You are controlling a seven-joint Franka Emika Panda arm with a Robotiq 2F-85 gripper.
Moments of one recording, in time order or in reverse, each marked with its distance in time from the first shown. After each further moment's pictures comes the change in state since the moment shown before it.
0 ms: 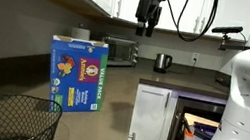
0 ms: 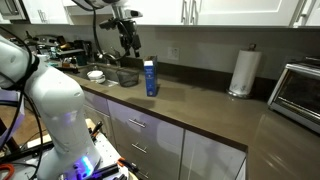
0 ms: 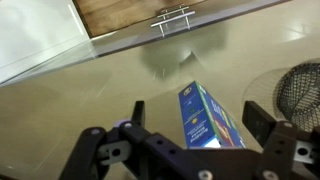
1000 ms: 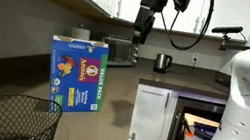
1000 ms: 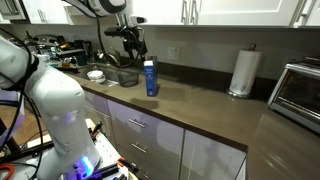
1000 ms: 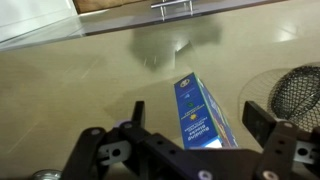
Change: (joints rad) arm 0.021 -0.008 -0.052 -0.102 0.000 0.168 -0.150
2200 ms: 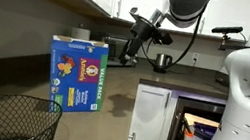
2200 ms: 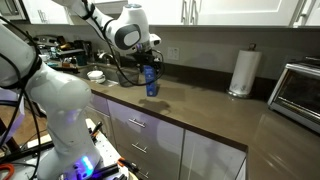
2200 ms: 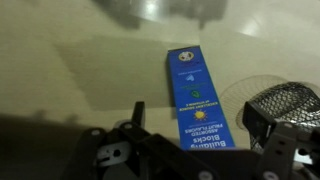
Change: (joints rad) arm 0.238 0.135 -0.384 -0.212 0.089 0.577 -0.649
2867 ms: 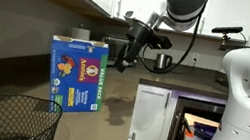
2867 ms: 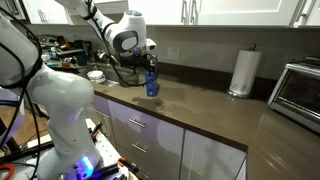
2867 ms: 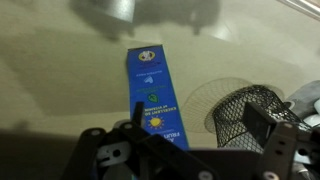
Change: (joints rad) arm 0.129 0.046 -0.033 0.000 0.120 0.010 -0.078
